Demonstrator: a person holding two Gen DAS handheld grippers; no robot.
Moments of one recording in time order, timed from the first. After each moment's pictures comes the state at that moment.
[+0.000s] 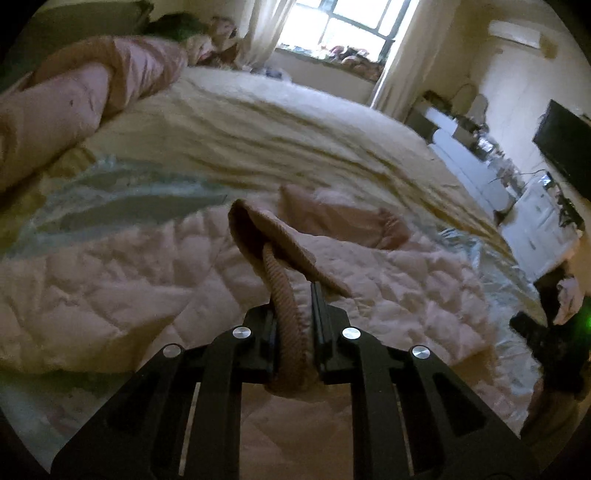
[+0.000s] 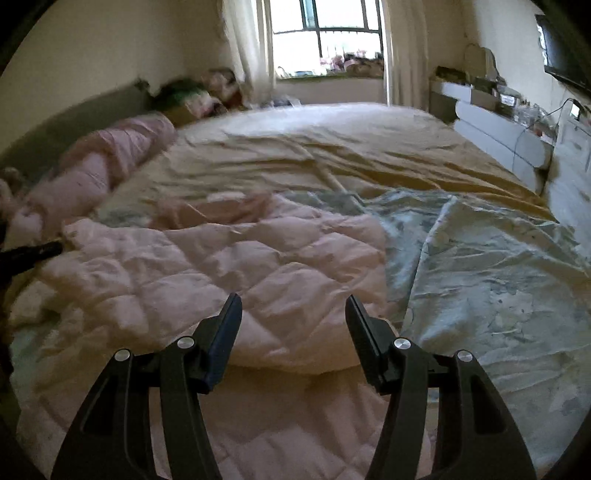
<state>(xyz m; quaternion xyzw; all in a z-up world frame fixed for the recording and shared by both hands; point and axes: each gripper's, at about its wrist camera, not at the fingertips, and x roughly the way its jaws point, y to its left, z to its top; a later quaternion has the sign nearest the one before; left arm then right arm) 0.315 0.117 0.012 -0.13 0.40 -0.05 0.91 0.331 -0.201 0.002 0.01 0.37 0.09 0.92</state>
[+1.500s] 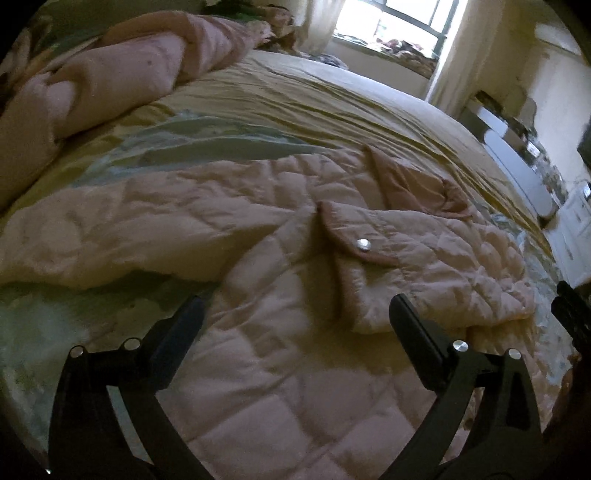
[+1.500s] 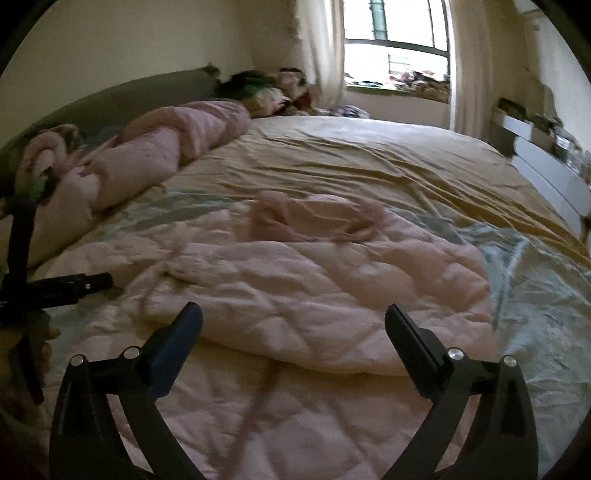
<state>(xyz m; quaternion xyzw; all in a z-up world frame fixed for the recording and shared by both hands) 0.229 0.161 -0.005 -0.14 0.41 0.06 0.90 0.283 -0.084 0.026 -0.04 0.34 0.22 0.92</state>
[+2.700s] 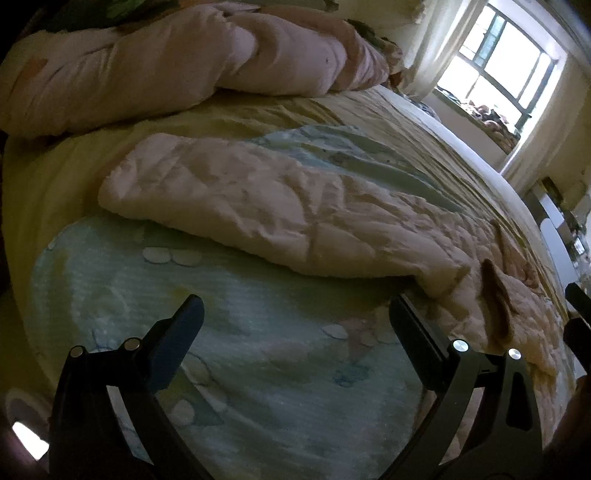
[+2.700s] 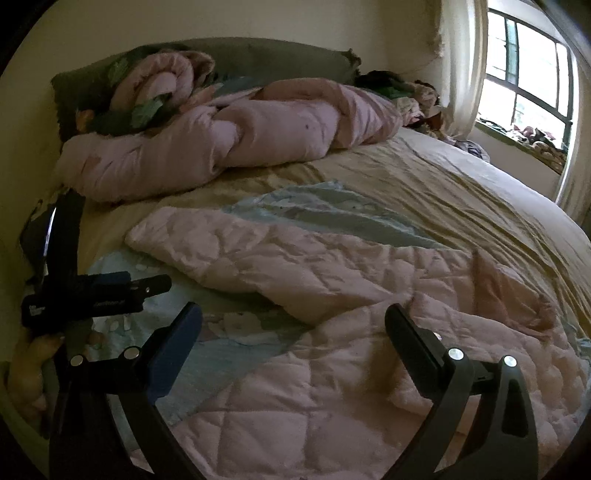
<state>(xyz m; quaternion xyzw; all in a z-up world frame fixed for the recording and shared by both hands) 0.122 0.357 -0.036 -0.24 0.37 0.20 0.87 0.232 0.194 0.028 -0.15 0.32 0.39 0.85</state>
